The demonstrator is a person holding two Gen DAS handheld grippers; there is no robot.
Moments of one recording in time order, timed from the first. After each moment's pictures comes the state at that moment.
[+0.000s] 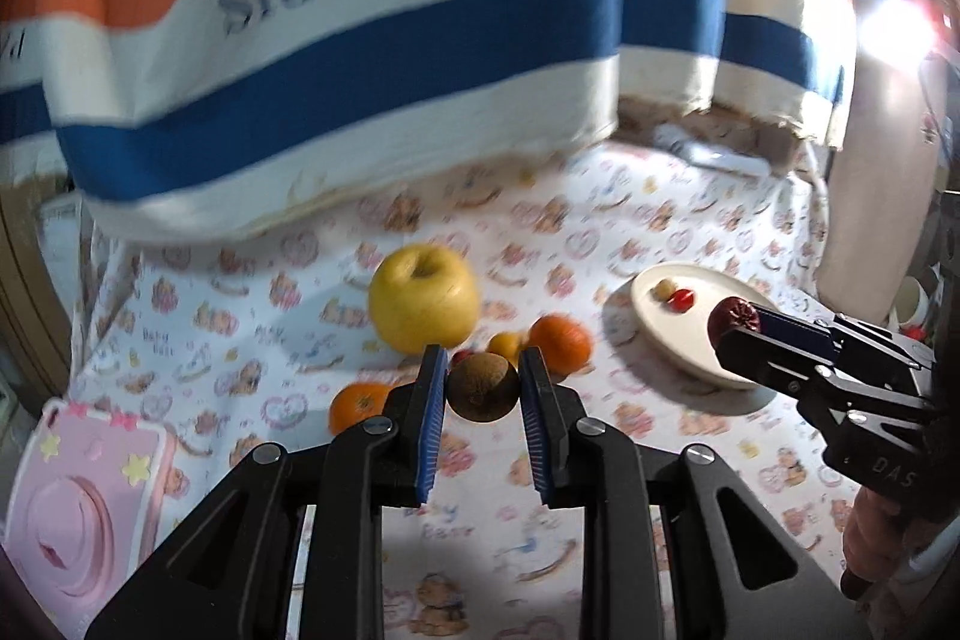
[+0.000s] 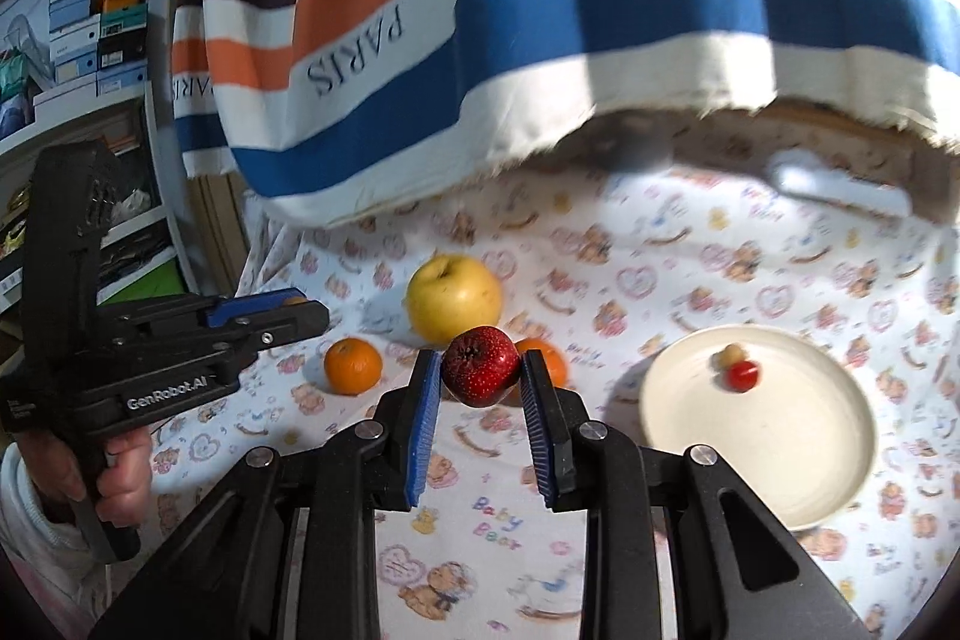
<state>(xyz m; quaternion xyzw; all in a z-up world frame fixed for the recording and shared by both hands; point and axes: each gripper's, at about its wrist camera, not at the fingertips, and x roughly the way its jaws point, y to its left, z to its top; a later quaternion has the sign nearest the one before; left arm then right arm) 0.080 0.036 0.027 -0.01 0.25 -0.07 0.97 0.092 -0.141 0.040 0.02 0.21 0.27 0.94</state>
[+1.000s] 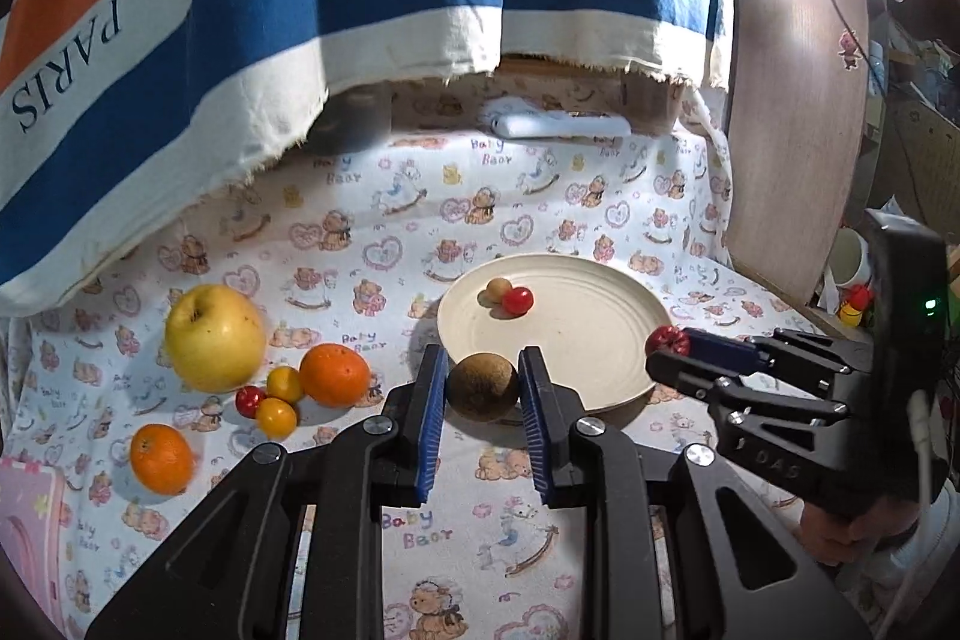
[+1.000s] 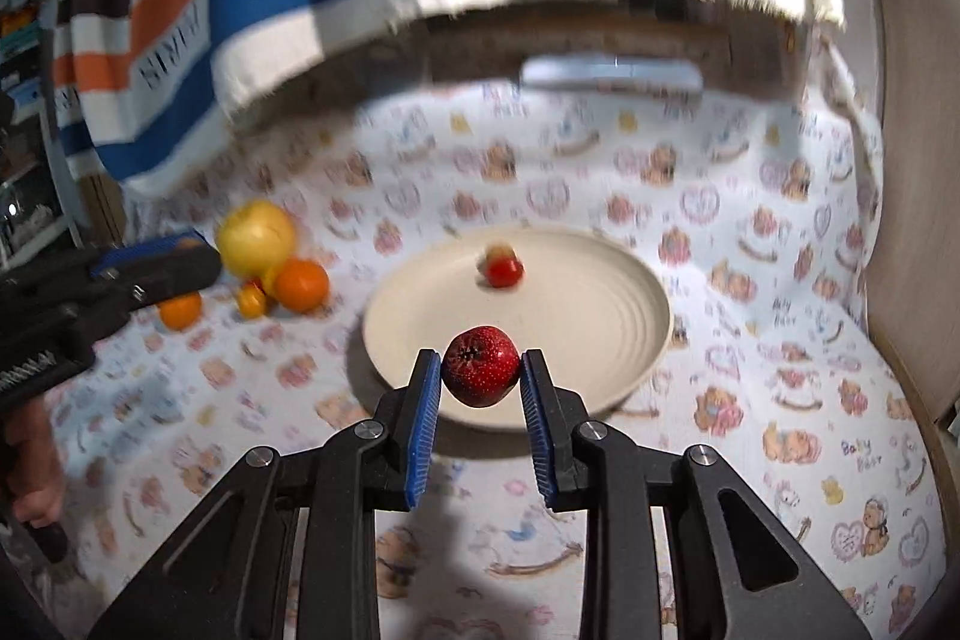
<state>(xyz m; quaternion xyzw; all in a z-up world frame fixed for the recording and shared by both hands) 0.097 -0.101 0.028 0.03 0.26 -0.15 0.95 0.111 -0.270 -0.008 0.03 0.30 0.15 0.94</state>
